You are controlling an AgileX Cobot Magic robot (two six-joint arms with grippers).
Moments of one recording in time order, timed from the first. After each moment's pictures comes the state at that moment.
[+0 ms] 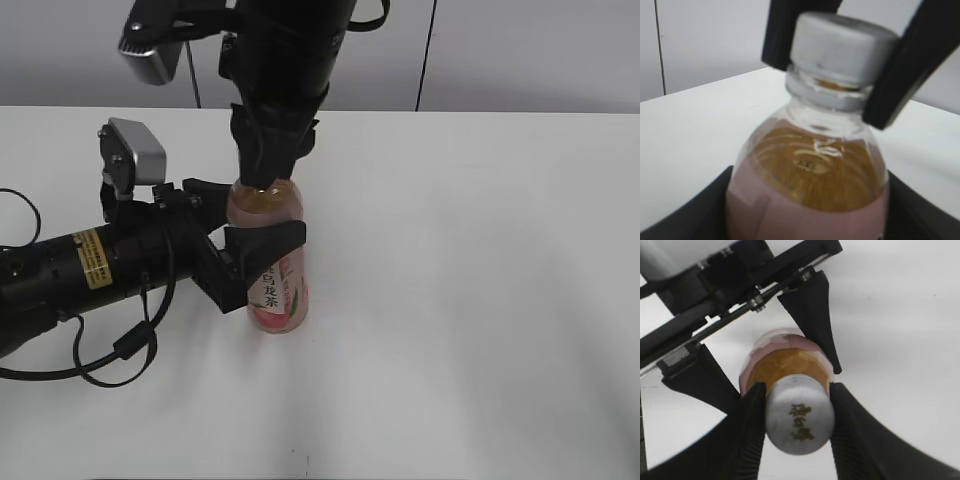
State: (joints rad) left arm -0.37 1.92 -0.57 0.75 -1.21 -0.35; right arm 0.77 2.03 -1.94 0.10 1.23 -0.94
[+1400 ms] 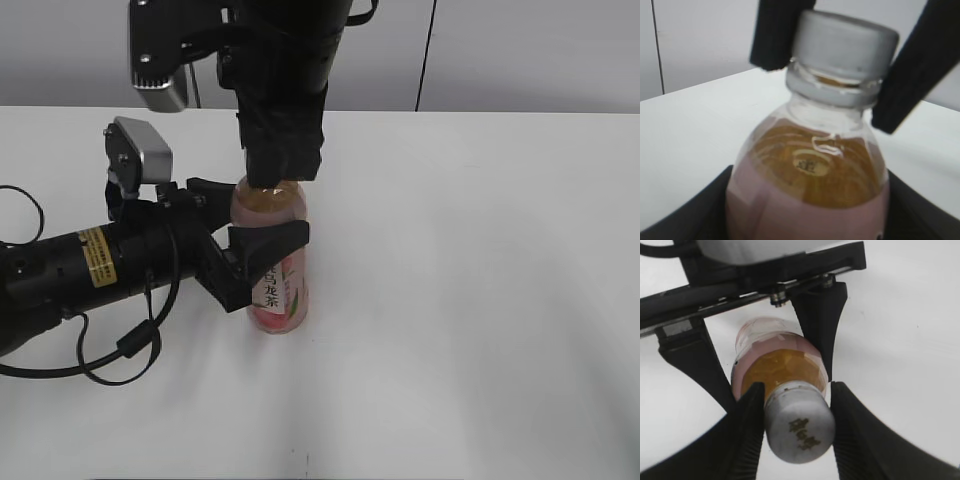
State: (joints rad) left arm -0.37 1.92 -0.57 0.75 -1.19 -0.35; right arm 0.78 2.03 -1.94 0.06 1.23 -1.16
